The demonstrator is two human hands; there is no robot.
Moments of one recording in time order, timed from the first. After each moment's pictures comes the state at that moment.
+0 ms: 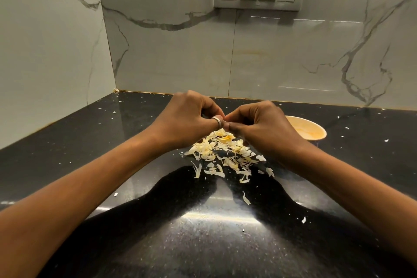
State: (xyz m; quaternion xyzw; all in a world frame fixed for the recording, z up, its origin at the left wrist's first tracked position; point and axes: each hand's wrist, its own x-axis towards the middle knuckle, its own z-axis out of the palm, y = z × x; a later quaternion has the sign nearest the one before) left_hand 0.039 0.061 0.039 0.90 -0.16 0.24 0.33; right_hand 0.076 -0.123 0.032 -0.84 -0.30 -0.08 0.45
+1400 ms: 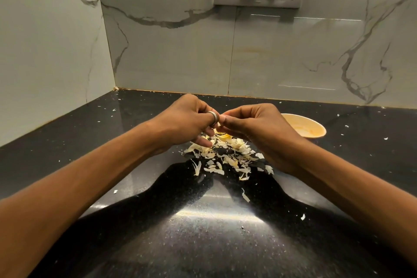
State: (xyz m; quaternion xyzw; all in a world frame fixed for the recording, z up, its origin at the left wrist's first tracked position) left_hand 0.036 0.055 0.043 0.85 -0.04 0.07 0.52; right_hand 0.073 -0.117 0.029 -0.73 -0.22 0.07 0.64
